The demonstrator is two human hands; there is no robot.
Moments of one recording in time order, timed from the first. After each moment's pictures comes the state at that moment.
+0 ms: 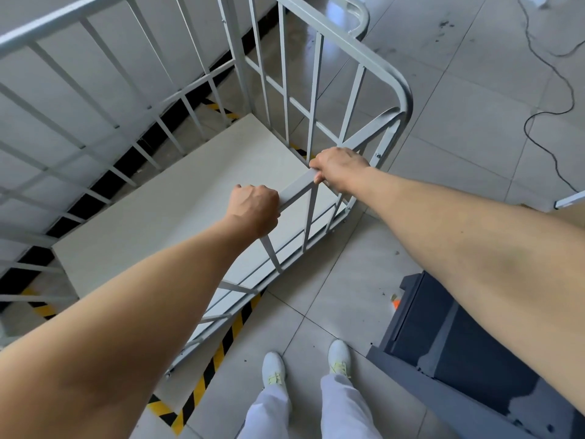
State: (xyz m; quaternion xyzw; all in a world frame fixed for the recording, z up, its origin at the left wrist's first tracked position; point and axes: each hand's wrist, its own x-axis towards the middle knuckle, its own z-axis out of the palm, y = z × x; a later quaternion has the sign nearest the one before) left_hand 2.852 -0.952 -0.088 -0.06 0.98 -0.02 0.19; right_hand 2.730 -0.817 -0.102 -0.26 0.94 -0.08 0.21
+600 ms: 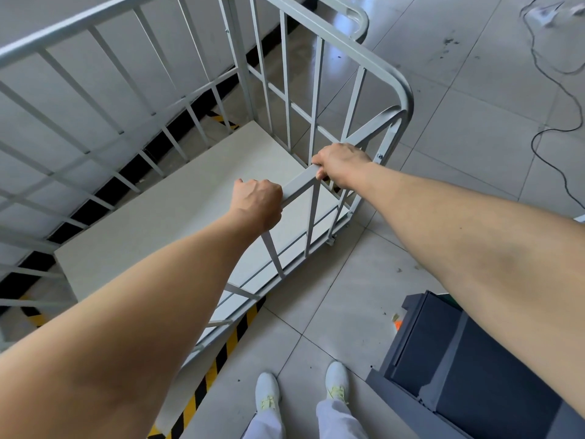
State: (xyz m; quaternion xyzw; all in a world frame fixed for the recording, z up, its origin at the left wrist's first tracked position) left_hand 2.804 -0.943 -0.092 -0.07 0.98 -0.04 0.16; right_hand 2.684 -0.814 -0.098 -0.26 0.94 -0.08 0.20
